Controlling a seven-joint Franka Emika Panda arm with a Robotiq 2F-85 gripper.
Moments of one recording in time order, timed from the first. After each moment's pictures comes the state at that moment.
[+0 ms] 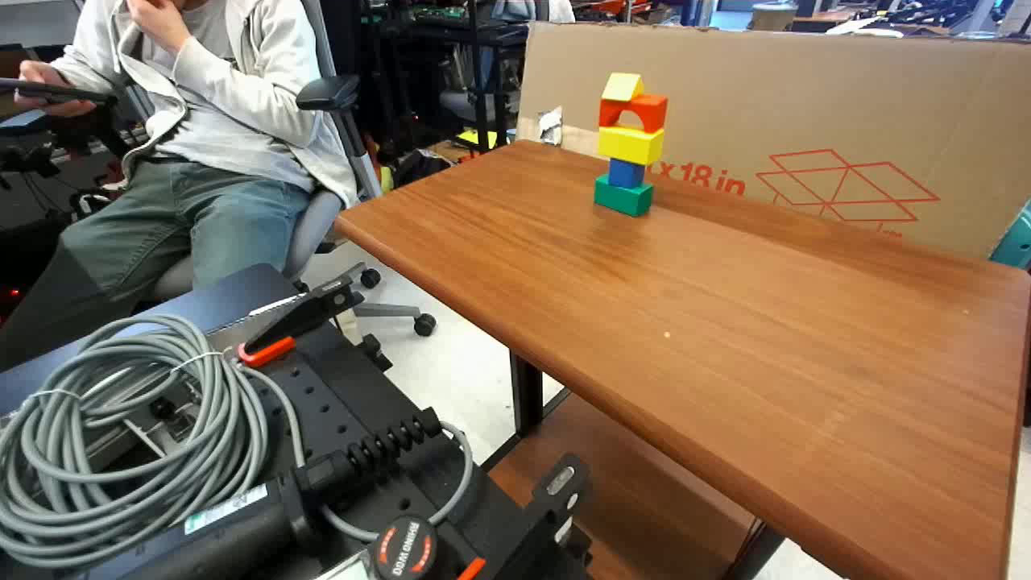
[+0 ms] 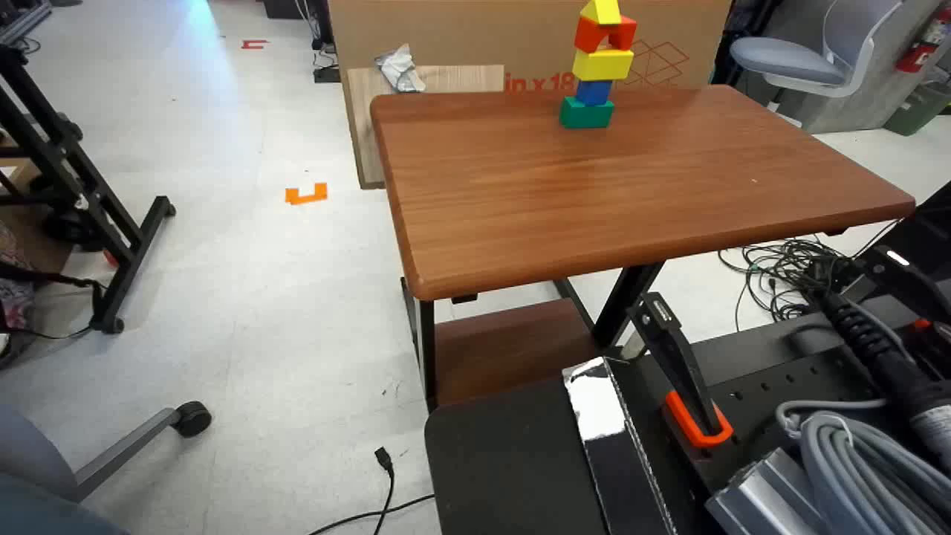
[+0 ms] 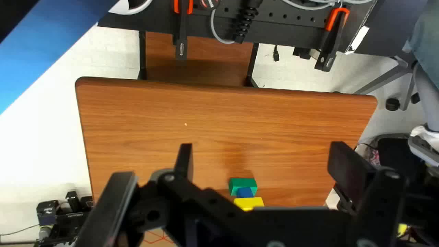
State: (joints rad) arm -0.05 -0.84 -0.33 -2.81 -0.04 2.16 -0.45
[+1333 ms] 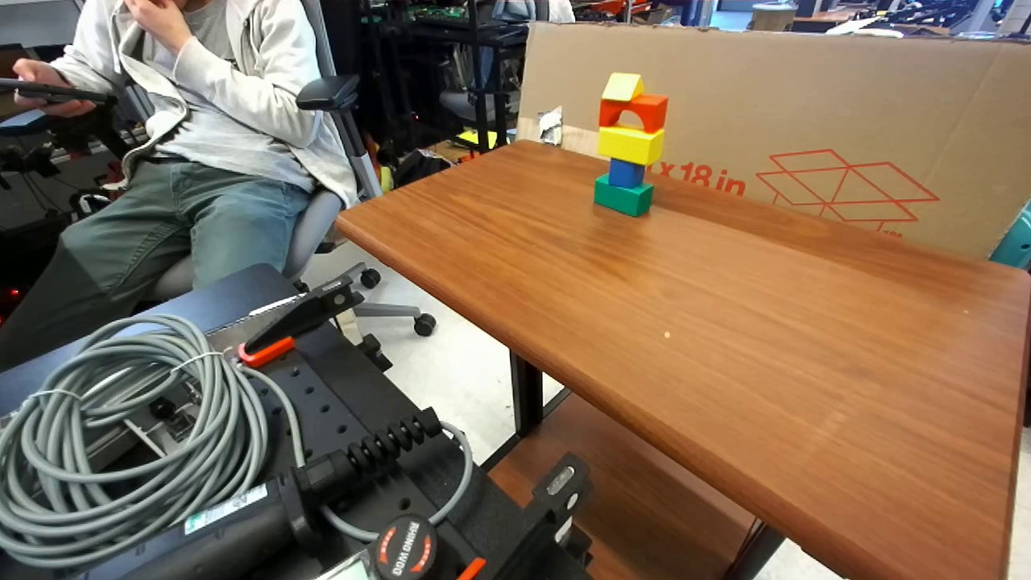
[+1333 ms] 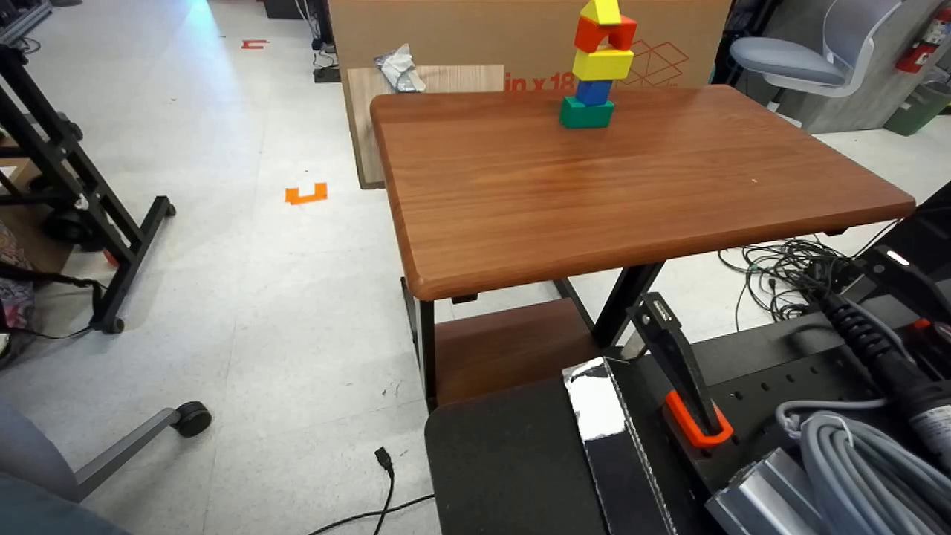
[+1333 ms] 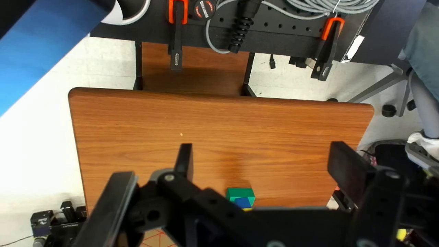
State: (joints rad) arm -0.05 -0.83 -0.33 -2.83 -0.03 2.15 -0.45
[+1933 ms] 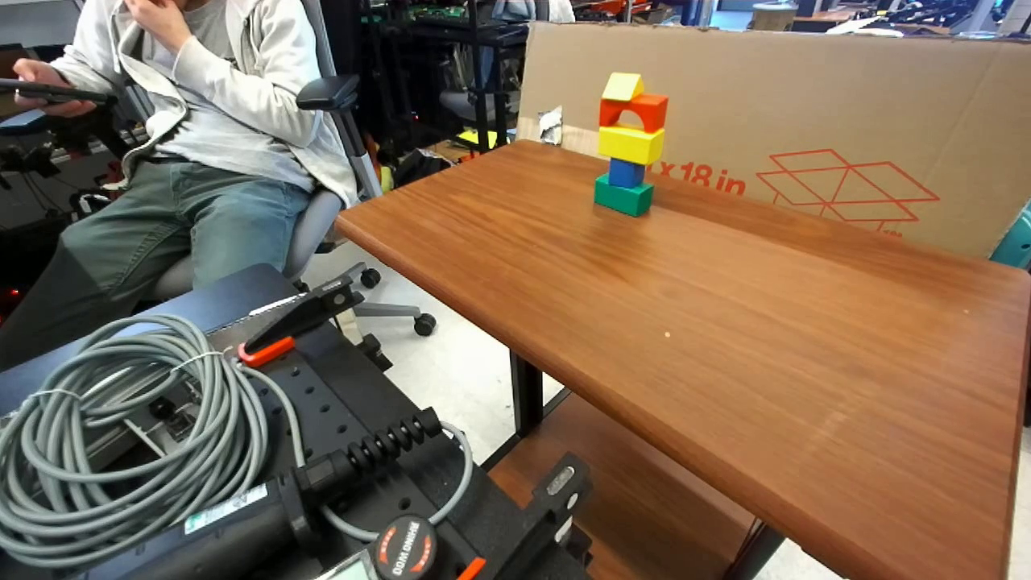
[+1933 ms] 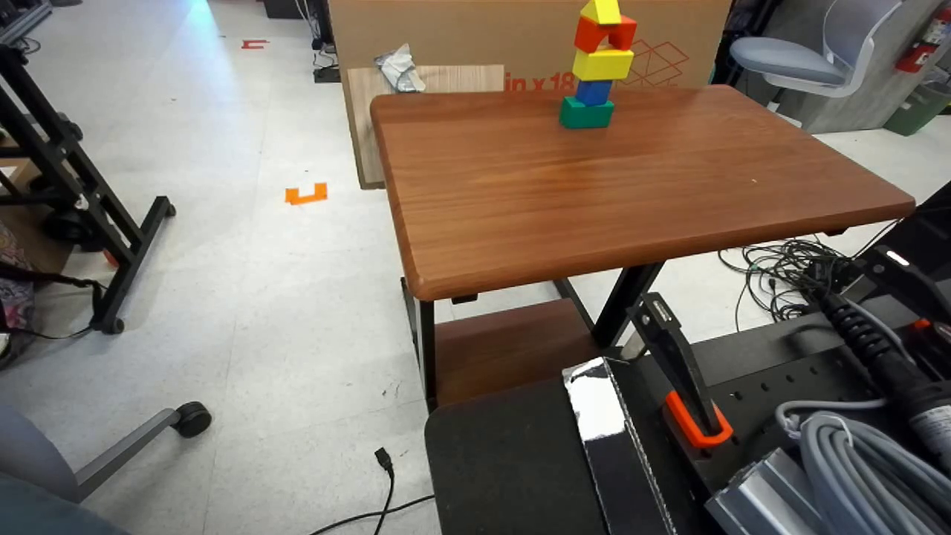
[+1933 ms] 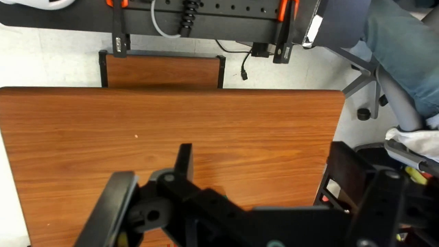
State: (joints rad) arm 0.08 -0.53 -0.24 -2.66 0.15 2.17 -0.35
